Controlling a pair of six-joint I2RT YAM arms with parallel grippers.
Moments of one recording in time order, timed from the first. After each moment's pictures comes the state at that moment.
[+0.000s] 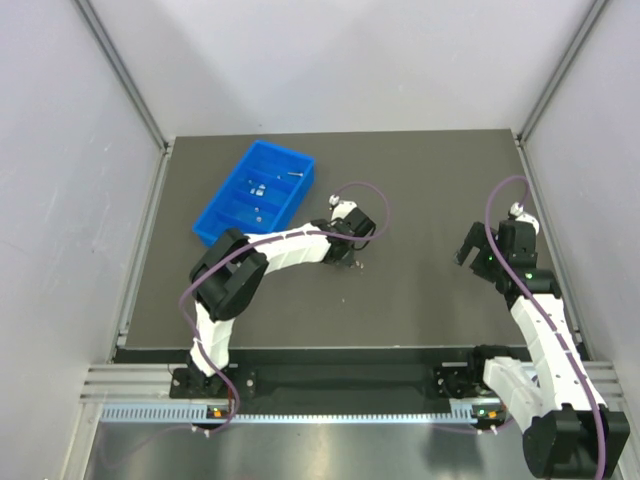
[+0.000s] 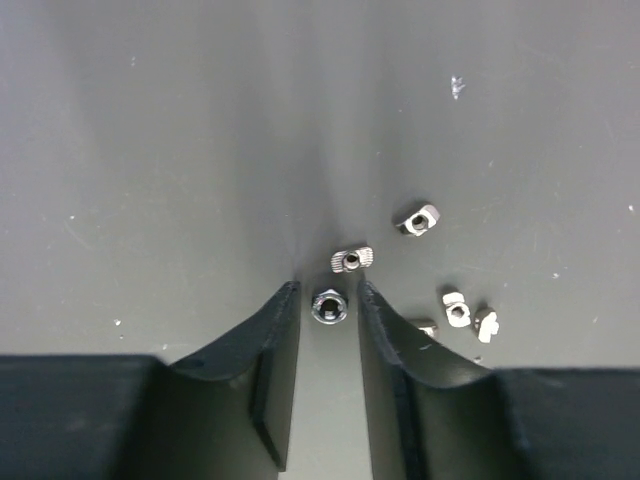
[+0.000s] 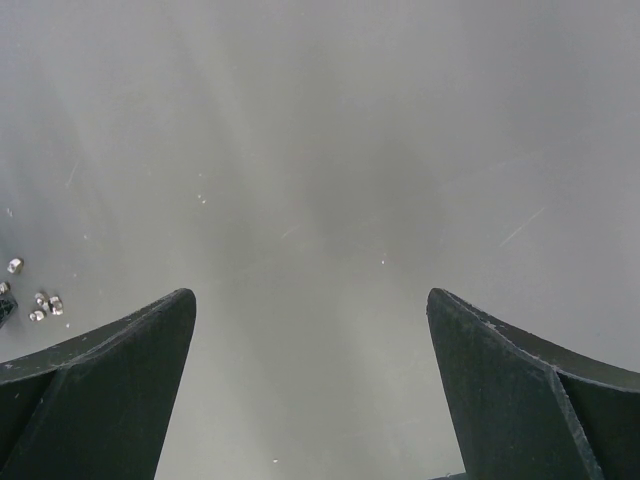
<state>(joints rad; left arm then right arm) -0.85 1.99 1.35 -0.47 -0.38 -0.68 -0.02 0.83 0.67 -0.62 0.09 0.45</state>
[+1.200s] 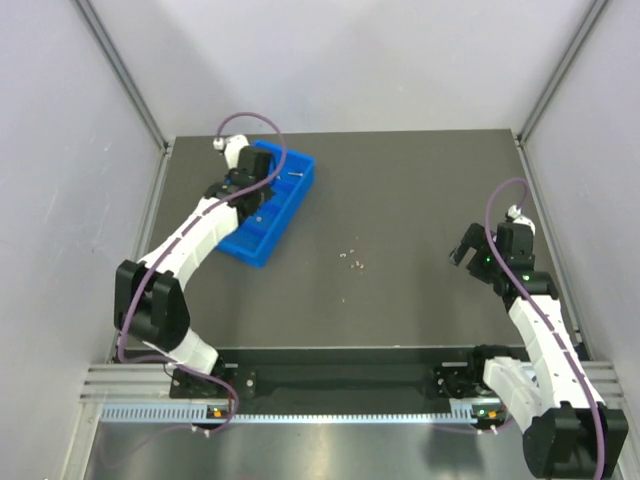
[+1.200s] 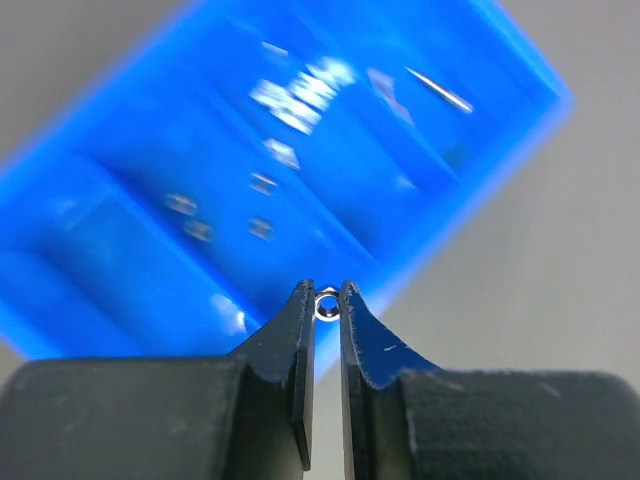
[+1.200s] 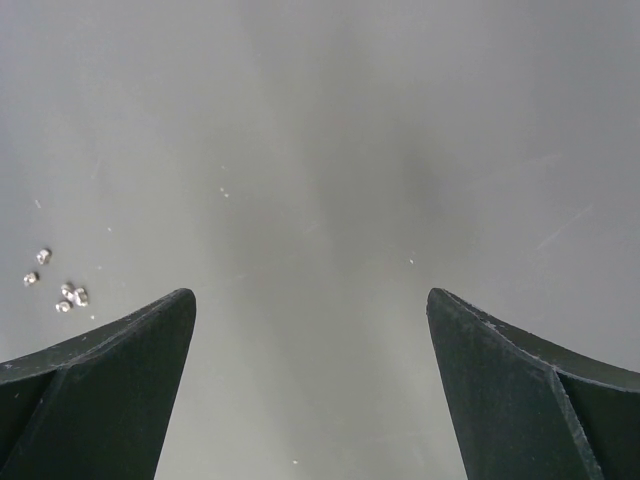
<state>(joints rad) -0.41 1.57 1.31 -0.45 -0.46 -0.63 -0.02 0.82 0.63 -0.58 0.03 0.49</state>
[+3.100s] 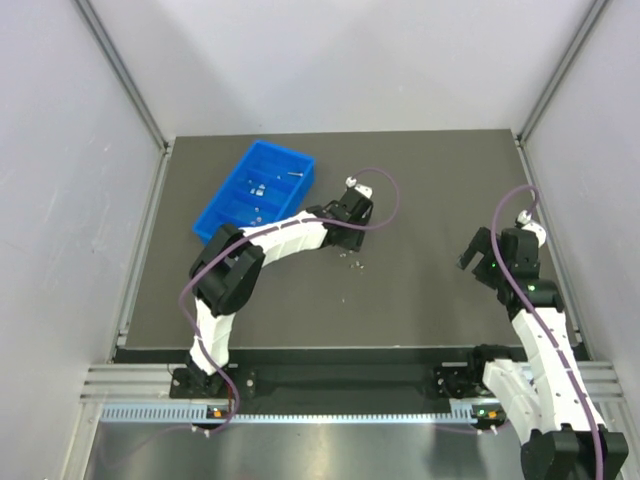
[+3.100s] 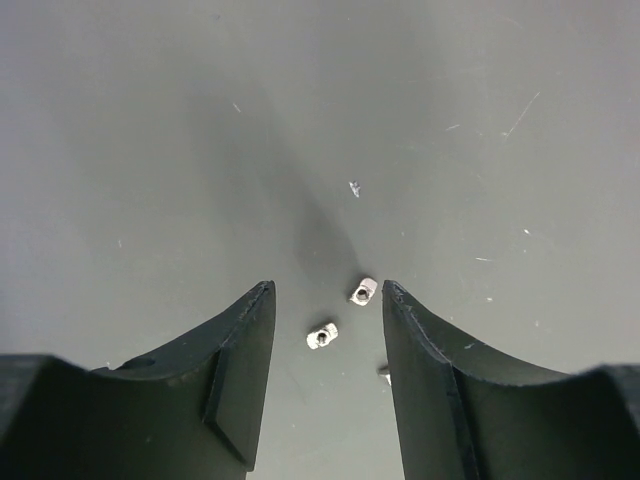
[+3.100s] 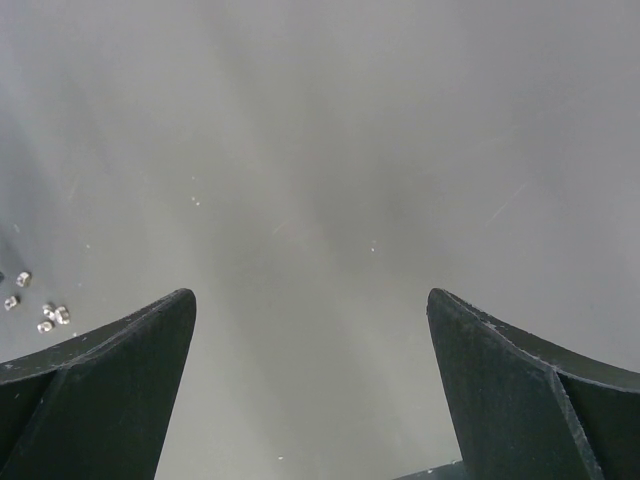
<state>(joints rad) -0.79 2.01 1.45 -0.37 -0.22 -0.34 -0.02 0.73 0.64 -0.66 0.13 0.51</state>
